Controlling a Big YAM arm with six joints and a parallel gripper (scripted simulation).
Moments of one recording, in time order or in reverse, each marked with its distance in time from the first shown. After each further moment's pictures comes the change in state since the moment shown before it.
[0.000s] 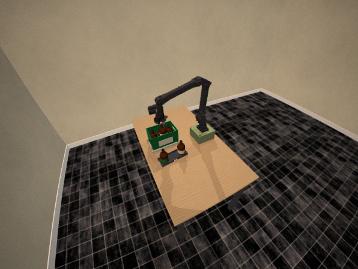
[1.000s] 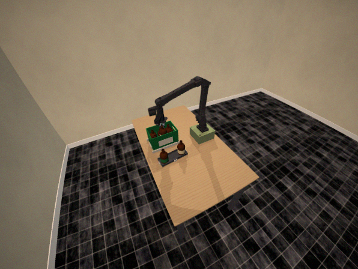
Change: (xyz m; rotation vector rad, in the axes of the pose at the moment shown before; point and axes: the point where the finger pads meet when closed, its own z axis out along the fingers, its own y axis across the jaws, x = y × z) arm -0.001 -0.001 0.015 0.000 0.000 0.000
